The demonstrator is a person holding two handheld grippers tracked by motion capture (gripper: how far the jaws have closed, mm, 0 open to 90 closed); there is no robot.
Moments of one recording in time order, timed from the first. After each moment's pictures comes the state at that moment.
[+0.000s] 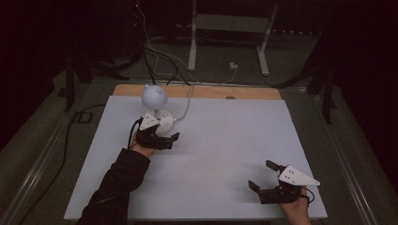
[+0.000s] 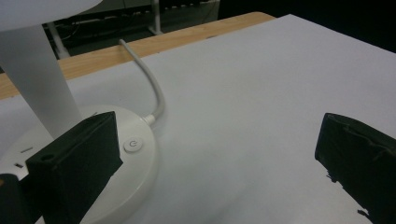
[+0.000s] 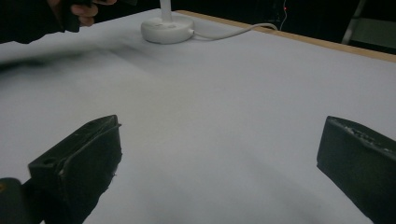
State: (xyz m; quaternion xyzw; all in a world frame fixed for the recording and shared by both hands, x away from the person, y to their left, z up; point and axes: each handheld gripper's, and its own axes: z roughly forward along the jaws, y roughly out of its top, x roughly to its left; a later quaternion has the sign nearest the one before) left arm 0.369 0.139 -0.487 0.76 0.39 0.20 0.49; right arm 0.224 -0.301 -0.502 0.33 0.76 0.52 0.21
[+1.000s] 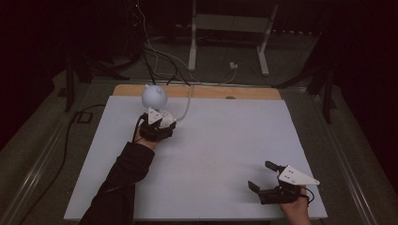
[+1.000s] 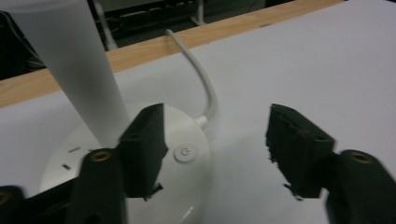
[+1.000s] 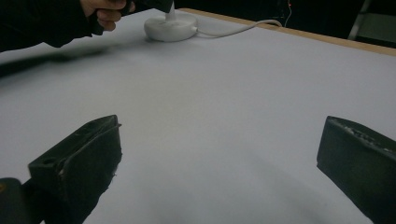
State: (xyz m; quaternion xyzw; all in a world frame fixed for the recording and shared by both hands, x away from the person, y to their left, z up) left arm 0.398 0.130 -0.501 0.75 0.43 0.27 0.43; right arm 0.225 -0.301 -0.503 0.33 0.76 0.52 0.20
